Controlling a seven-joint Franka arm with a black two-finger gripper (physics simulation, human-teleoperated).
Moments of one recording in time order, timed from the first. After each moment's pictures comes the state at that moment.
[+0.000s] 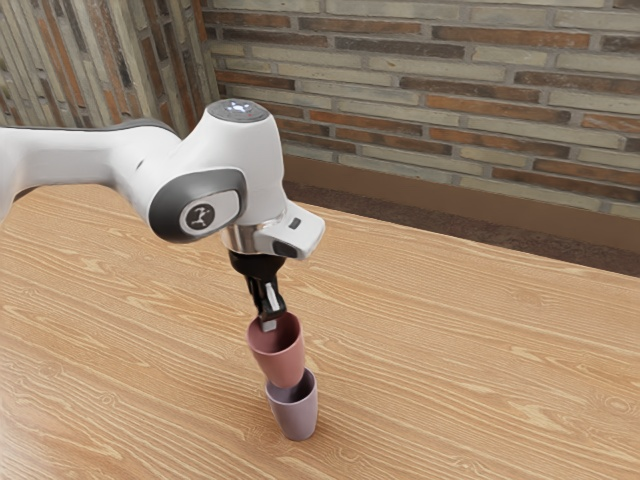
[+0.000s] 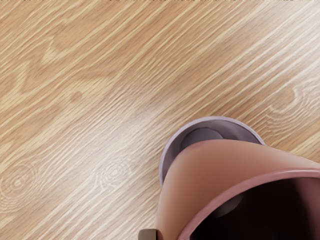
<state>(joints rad) -0.46 -0.12 0.08 -2.16 0.10 2.02 0.25</state>
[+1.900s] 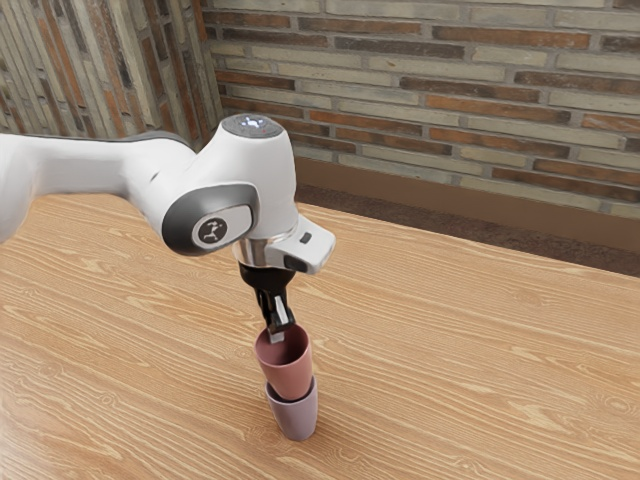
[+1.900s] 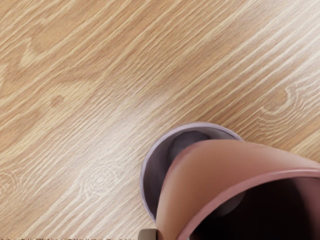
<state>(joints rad) -0.46 -0.09 0.06 -2.17 0.09 2.04 0.24</state>
